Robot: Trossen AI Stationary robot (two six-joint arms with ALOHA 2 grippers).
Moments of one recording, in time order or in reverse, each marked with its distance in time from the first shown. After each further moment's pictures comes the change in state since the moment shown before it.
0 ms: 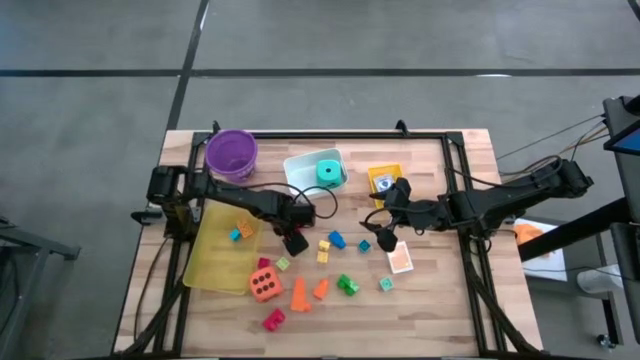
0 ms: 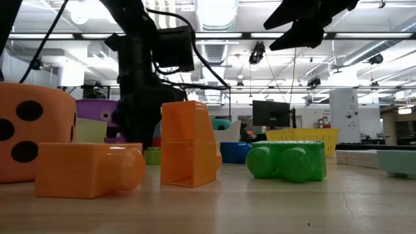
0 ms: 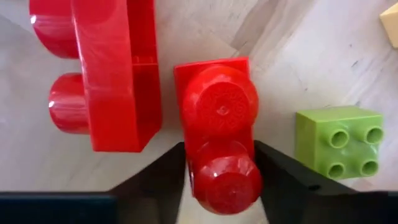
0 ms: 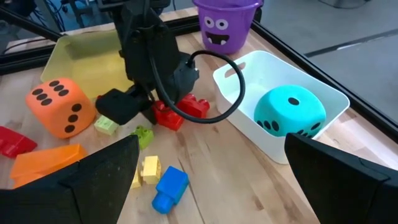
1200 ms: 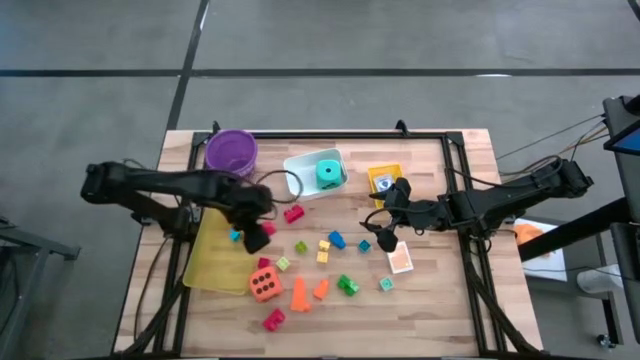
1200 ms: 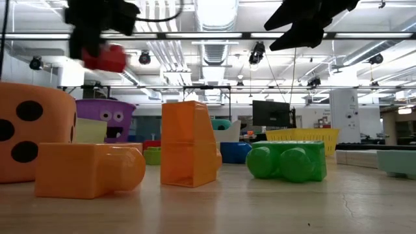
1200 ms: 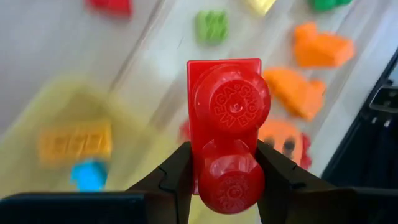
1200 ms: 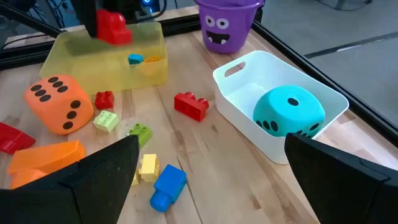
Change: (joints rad) left arm -0.059 -0.566 0.015 -0.404 0.180 -0.101; right arm 0.000 0.000 0.000 -0.005 -0.002 -0.016
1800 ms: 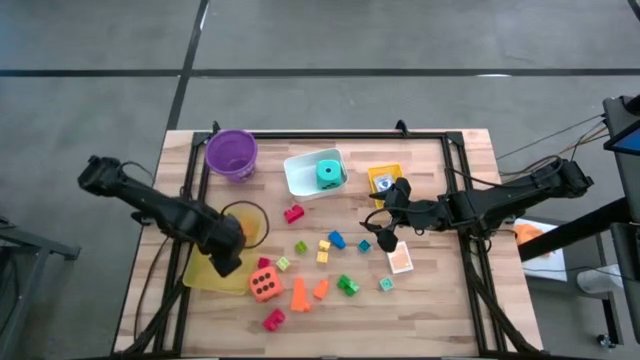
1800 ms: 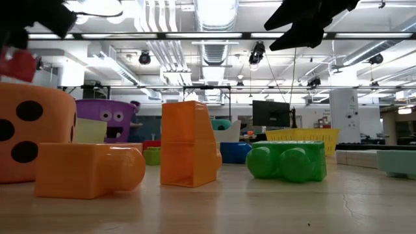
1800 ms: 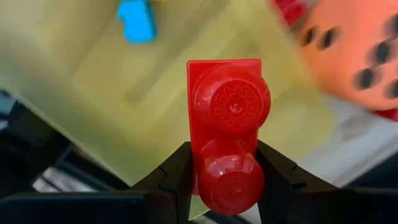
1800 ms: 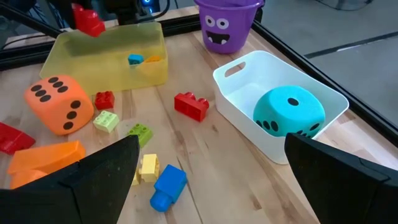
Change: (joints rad) left arm -0.364 -0.071 -0.111 -0.244 -0.077 -0.495; right arm 0.000 0.000 0.000 0.001 0.000 0.001
